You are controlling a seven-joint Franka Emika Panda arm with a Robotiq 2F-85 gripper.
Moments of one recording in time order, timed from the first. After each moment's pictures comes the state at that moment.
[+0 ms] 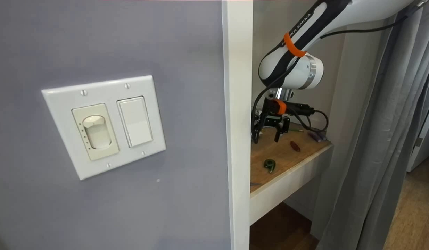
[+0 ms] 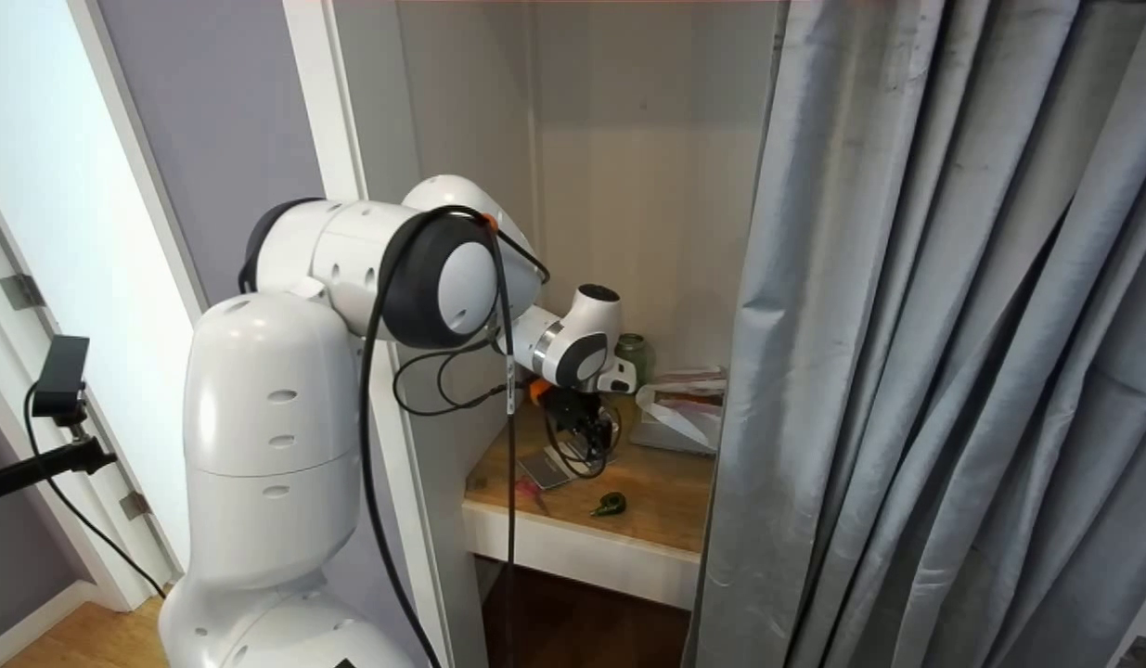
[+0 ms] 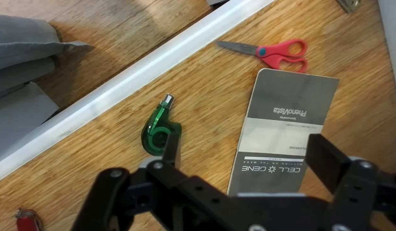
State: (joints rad) arm 0.07 0.24 0.06 -2.14 0.23 2.45 0.21
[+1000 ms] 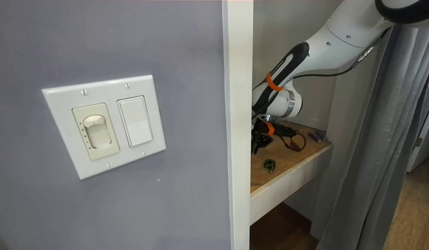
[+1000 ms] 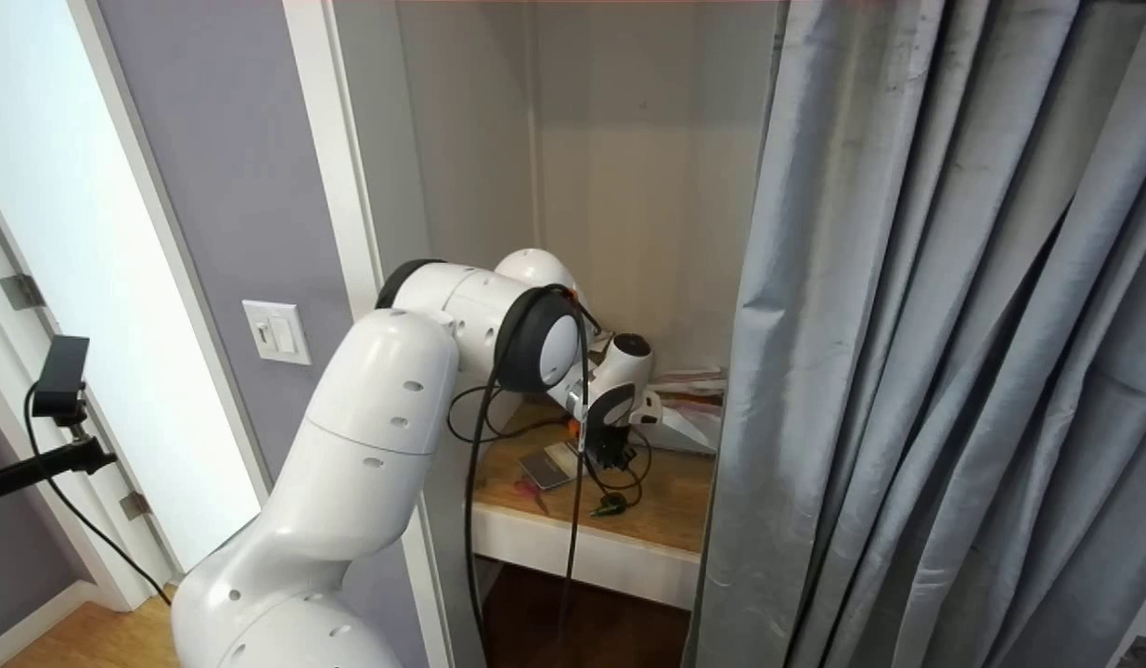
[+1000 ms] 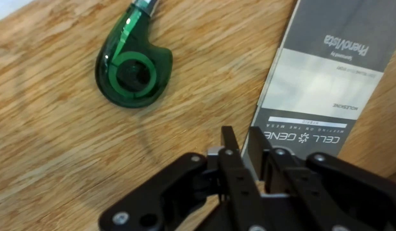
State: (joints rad) arm -0.03 0.64 0.13 -1.86 0.30 2.66 0.02
